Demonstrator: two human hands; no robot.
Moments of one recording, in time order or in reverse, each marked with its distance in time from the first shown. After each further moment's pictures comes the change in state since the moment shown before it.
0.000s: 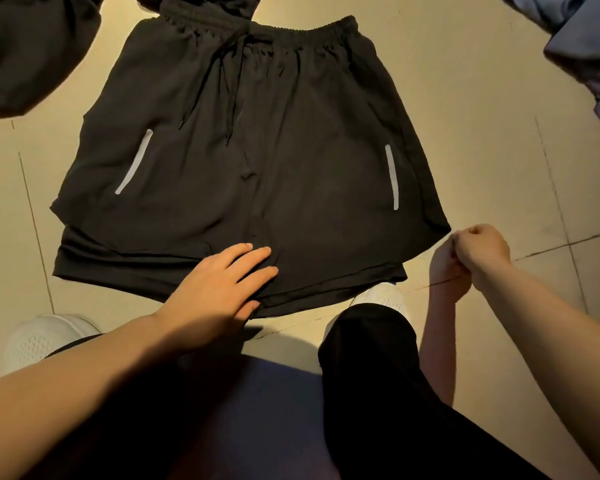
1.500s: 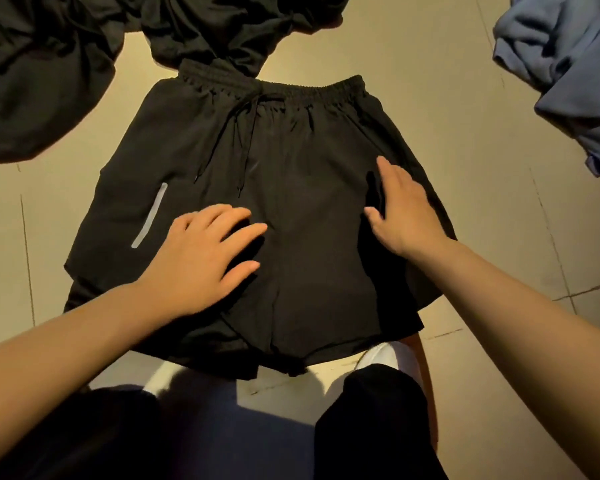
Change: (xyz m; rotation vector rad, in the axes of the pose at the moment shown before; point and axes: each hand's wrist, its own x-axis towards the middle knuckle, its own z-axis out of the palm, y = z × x) left_hand 0.050 -0.051 -0.059 0.090 0.191 -0.187; right_hand -0.027 -0.134 0.025 -0.413 -0.070 -0.929
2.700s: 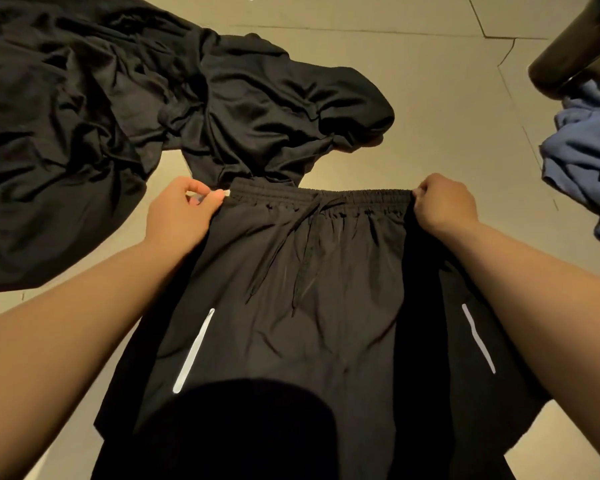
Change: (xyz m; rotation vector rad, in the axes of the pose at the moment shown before) left_hand 0.165 -0.140 -0.047 -0.688 0.412 -0.958; right_hand 0.214 -0.024 -0.061 -0.050 0.165 0.194
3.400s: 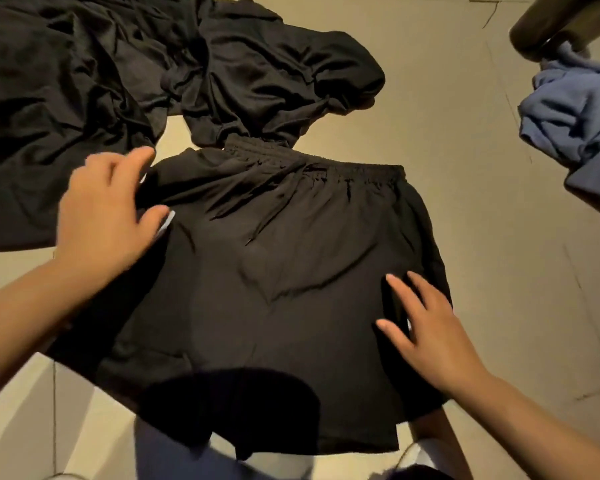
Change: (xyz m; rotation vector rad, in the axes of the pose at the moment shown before) left_hand -0.046 -0.061 -0.088 0.520 0.054 0.489; right_hand -0.242 0.062 0.048 0.018 -0.203 -0.237
